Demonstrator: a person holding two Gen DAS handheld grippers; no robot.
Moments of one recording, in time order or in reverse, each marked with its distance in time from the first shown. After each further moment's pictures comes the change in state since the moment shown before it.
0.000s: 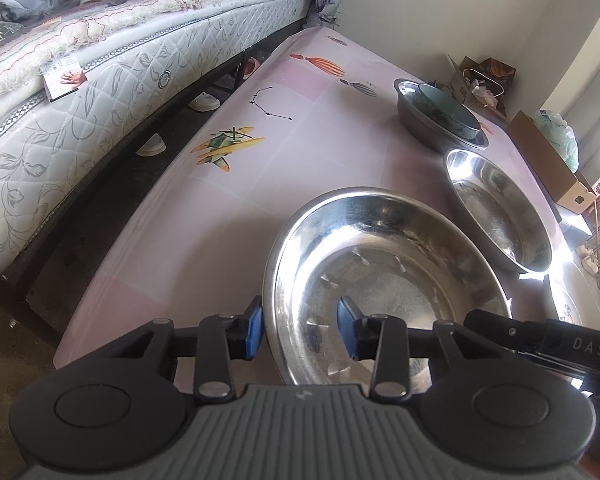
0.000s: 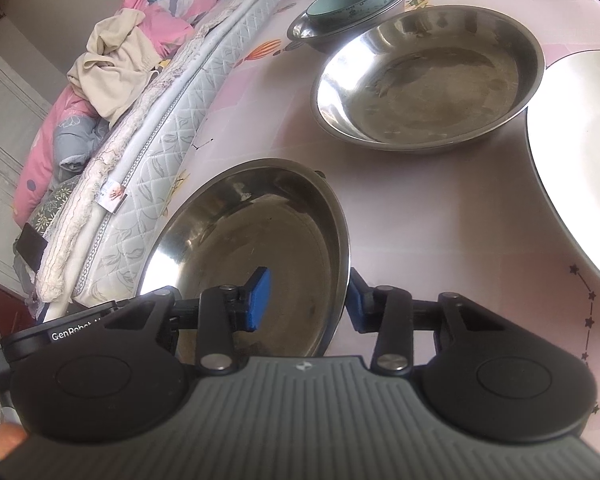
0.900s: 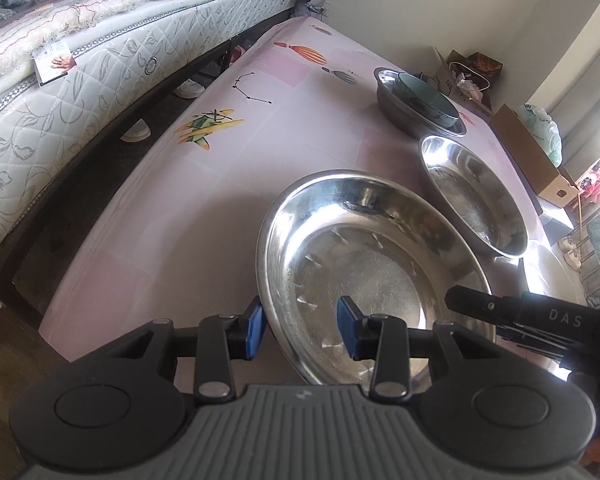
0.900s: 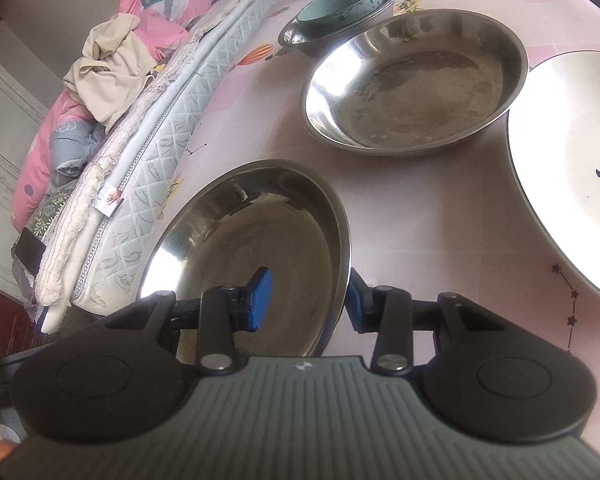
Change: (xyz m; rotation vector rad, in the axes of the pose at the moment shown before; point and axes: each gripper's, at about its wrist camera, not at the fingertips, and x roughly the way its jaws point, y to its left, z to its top) left arm -0.011 -0.007 -0.013 -0.010 0.035 -0.060; right arm -0.007 -0.005 -0.001 0.012 -0.008 -0.011
